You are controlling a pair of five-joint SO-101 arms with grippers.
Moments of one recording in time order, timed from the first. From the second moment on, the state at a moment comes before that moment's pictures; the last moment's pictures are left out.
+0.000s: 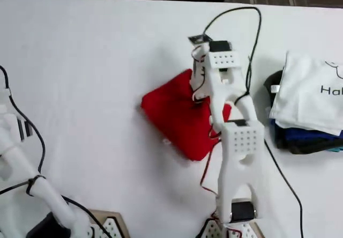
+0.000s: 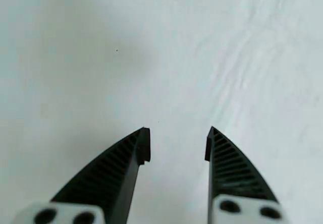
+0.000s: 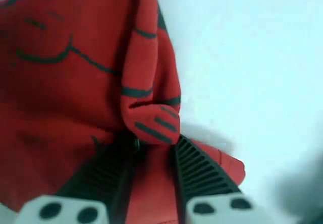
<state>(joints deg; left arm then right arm) -49.8 -29.5 33.3 70.8 -22.5 -9.8 44.3 -36.4 93.6 13.1</state>
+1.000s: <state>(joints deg) -49.5 -29.5 33.3 71.6 -19.8 -7.8 -6.1 34.1 57.4 23.6</state>
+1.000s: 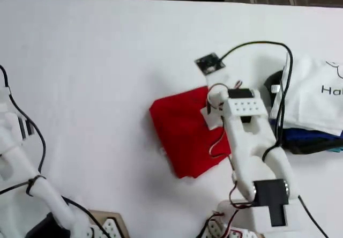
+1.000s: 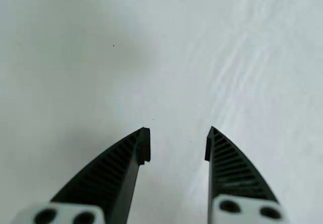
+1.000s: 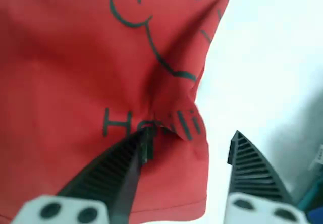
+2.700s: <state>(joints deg) -49.0 -29.5 29.0 71.7 -16.7 -13.1 15.3 15.5 72.1 26.1</state>
